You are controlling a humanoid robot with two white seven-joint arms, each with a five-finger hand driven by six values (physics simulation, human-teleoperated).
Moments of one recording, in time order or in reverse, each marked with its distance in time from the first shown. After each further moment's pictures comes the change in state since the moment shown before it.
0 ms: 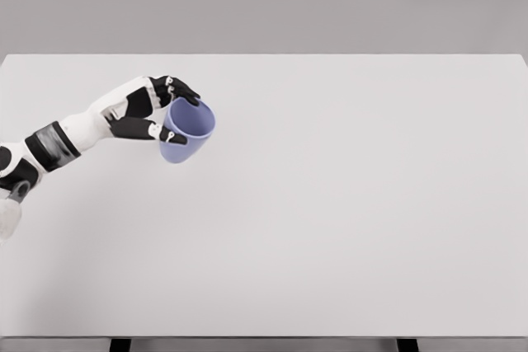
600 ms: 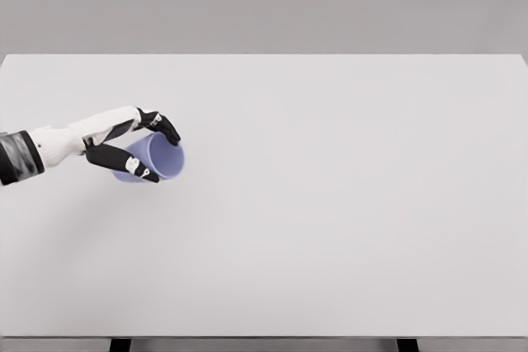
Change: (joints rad) left arm 0.014 0.302 -0.112 -0.317 -0.235 0.112 0.122; right arm -0.002 0.000 0.000 0.000 0.000 0.000 0.000
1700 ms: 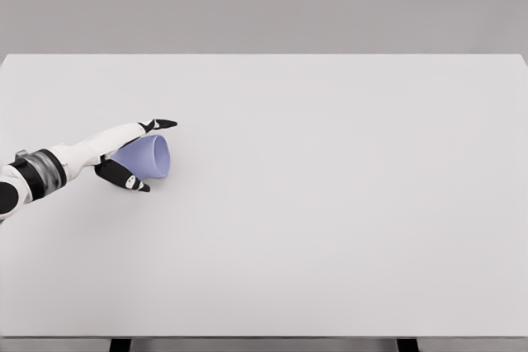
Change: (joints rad) left arm 0.069 -0.060 -0.011 -0.032 -0.438 0.163 0.163; right arm 0.000 0.000 0.000 0.000 0.000 0.000 0.000
